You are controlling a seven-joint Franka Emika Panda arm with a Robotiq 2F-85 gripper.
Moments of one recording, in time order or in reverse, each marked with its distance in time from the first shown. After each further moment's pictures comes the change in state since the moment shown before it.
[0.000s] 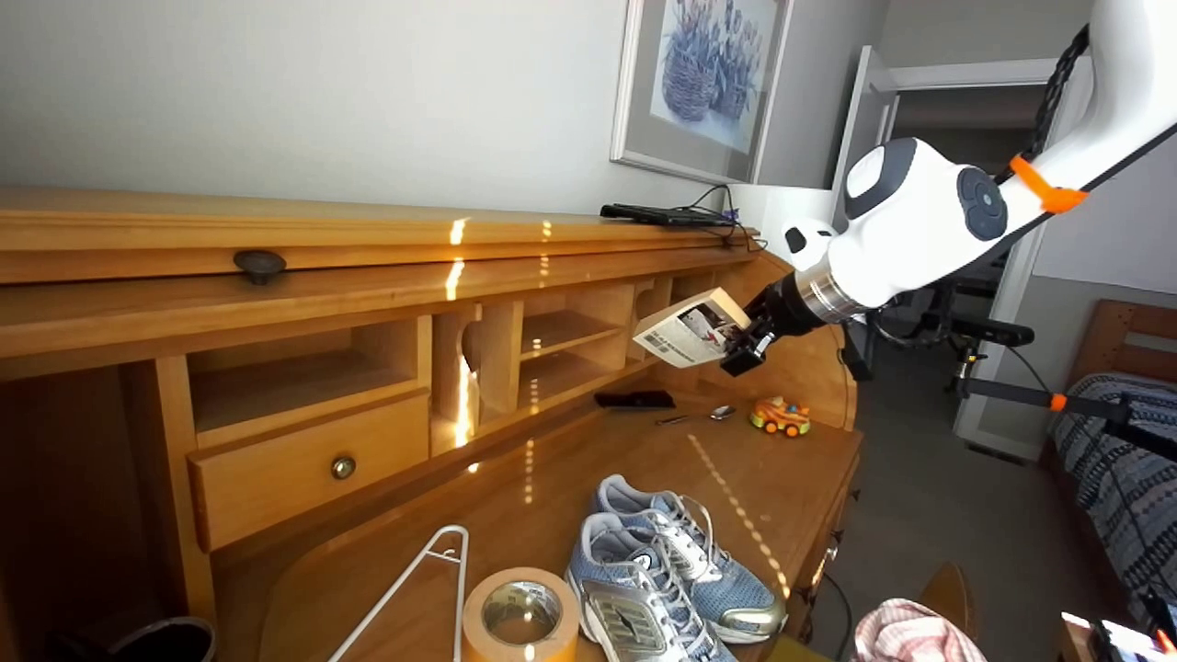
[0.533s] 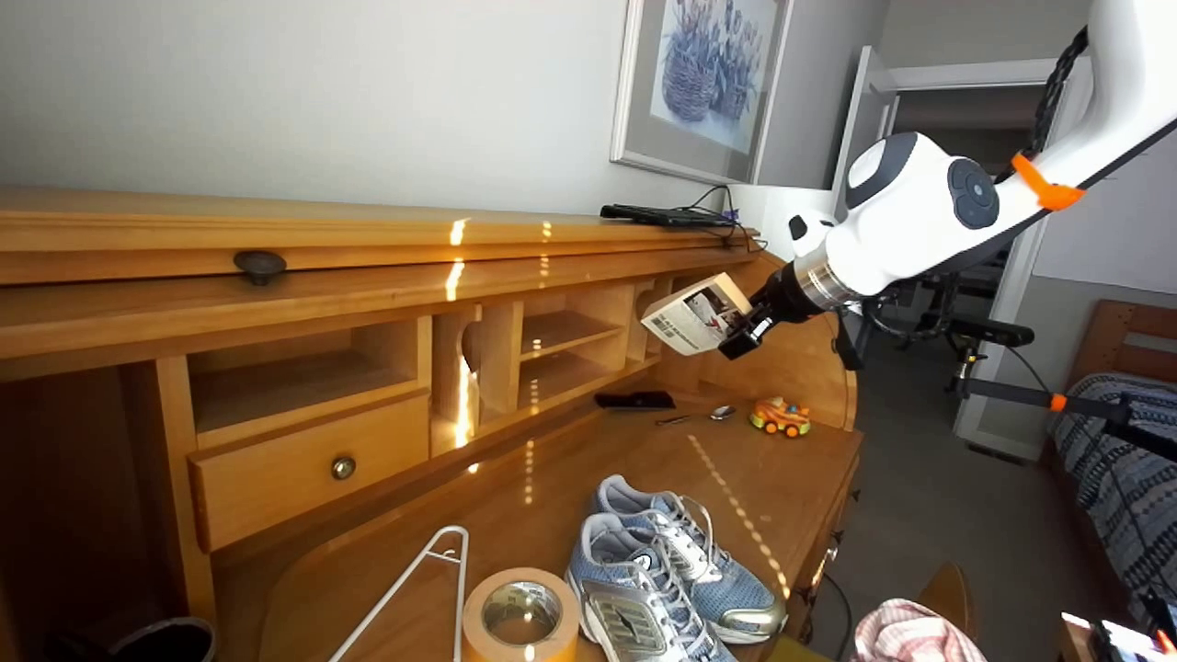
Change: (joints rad) arm -0.007 0.011 -0.033 0.038 0.041 0.011 0.055
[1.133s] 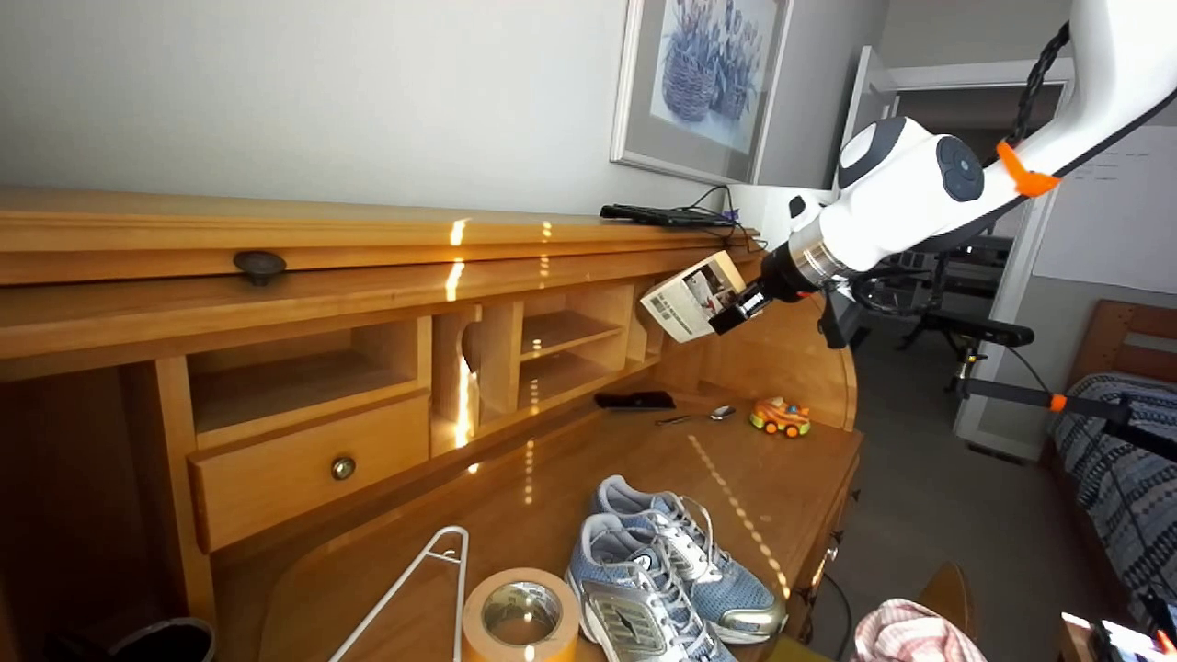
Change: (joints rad) arm -0.016 0.046 -0.020 0.118 -0.017 0.113 0.180
